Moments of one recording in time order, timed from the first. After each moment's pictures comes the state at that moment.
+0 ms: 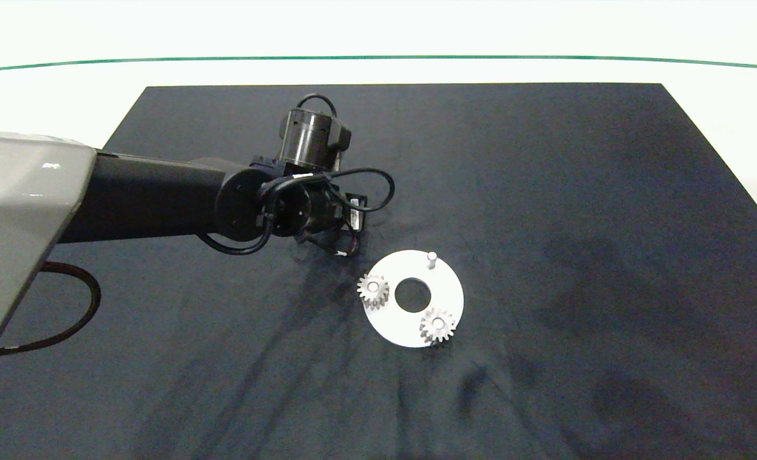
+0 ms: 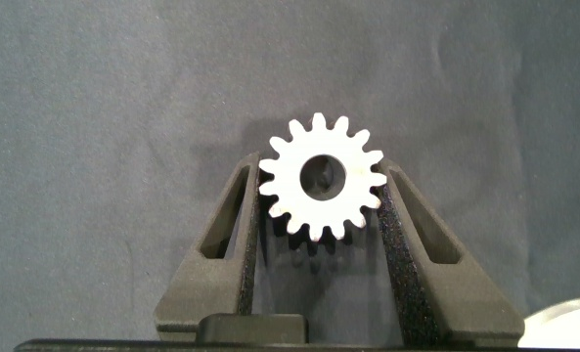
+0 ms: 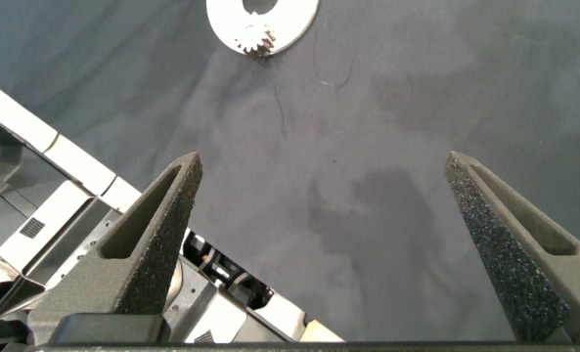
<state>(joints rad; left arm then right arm) -0.56 2.04 -1.66 0.09 0.32 -0.14 0.66 0.98 -1.16 0.67 -0.07 0.05</state>
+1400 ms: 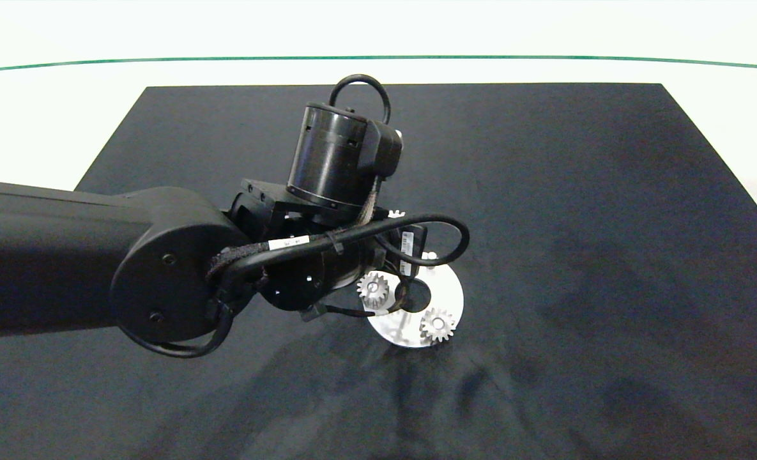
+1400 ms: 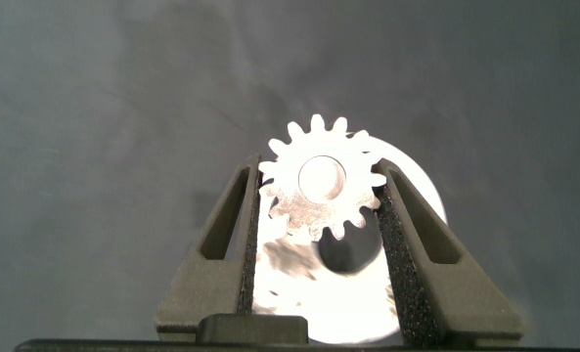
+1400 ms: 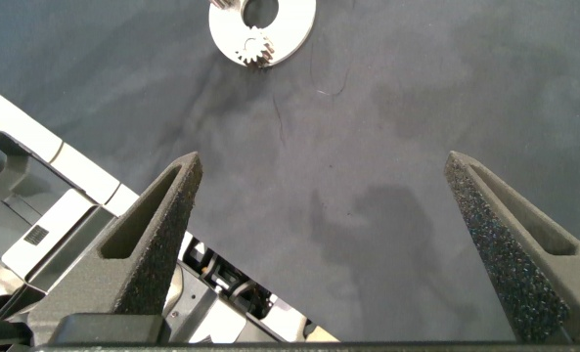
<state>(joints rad) -0.85 1.80 -1.35 -0.05 0.38 -0.14 0.66 0.94 -1.16 0.67 -0.07 0.05</state>
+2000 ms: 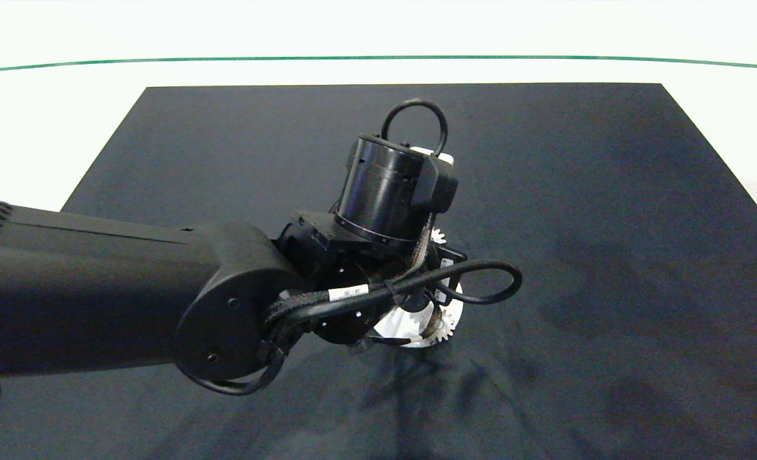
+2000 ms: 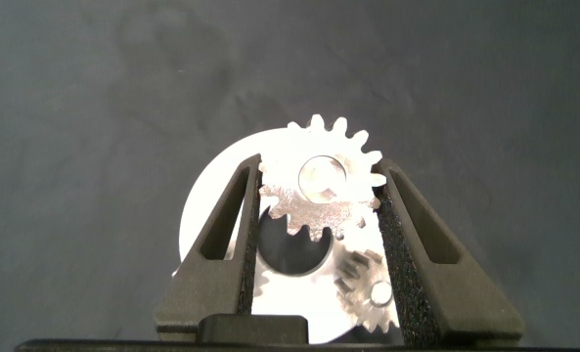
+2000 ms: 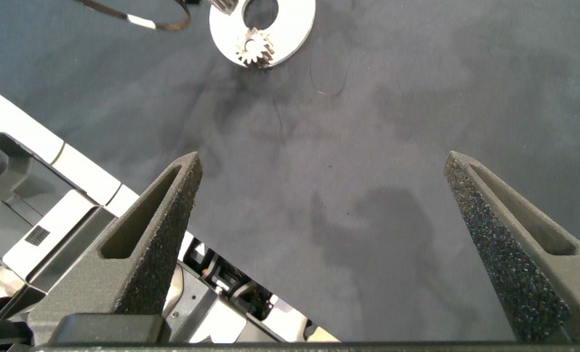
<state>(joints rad) -0.93 1.87 -1.36 -0.12 0.41 -0.05 0.66 0.93 -1.16 0.67 -0.07 0.05</state>
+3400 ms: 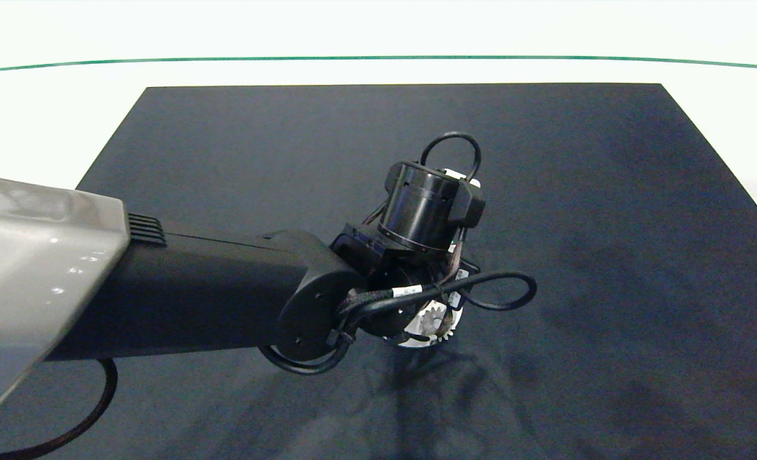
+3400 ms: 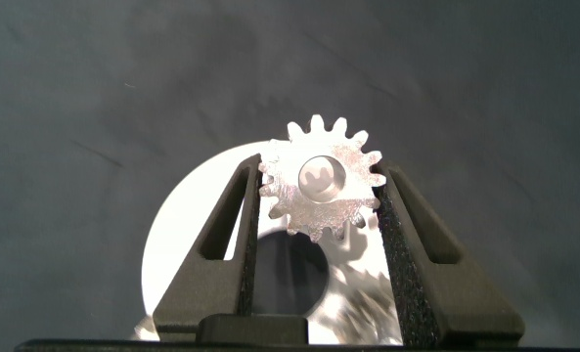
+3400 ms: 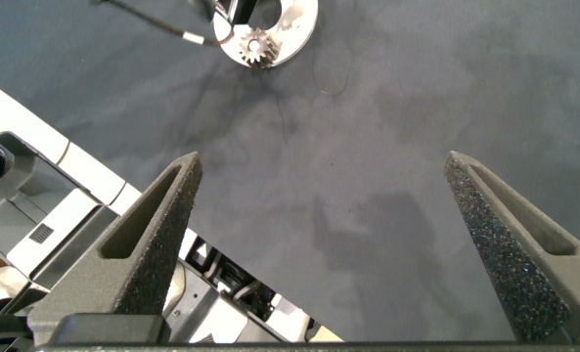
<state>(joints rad) -0.91 2.00 -1.47 -0.11 0.41 0.04 0.66 0.90 -1.15 0.67 -0.07 0.05</state>
